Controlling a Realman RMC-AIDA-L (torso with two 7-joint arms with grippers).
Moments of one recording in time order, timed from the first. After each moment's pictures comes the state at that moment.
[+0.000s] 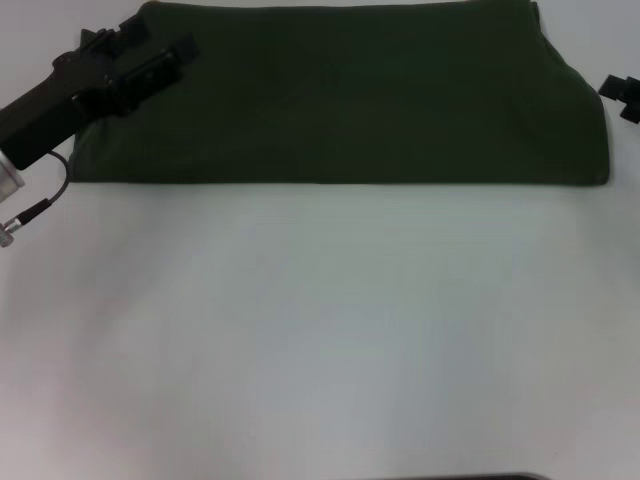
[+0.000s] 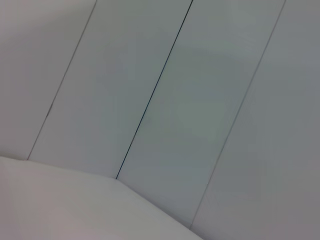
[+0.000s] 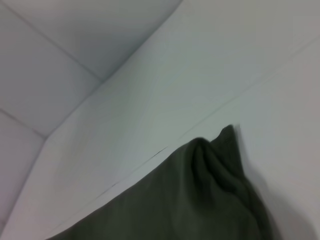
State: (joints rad) left arm -0.48 -2.16 0.48 0.53 1.70 1.47 -1.32; right arm 0.40 2.00 -0.37 -0.54 -1.99 -1.21 1.98
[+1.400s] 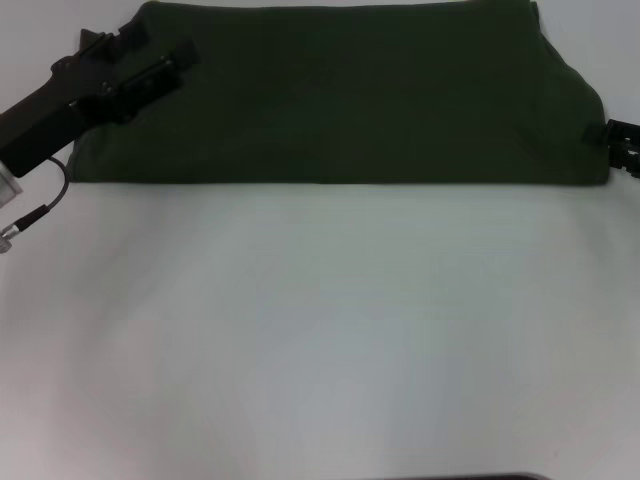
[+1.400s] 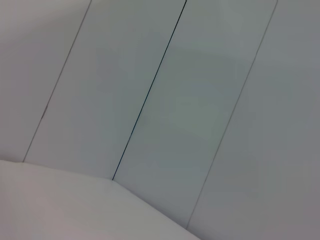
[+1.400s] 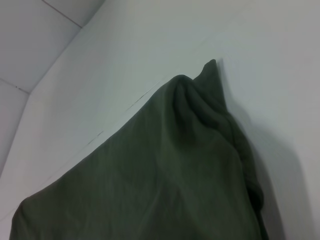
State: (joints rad) left arm -0.47 -2.16 0.48 0.53 1.70 1.50 -1.30; right arm 0.42 1.98 -0.40 -0.53 -2.13 -1.23 2.14
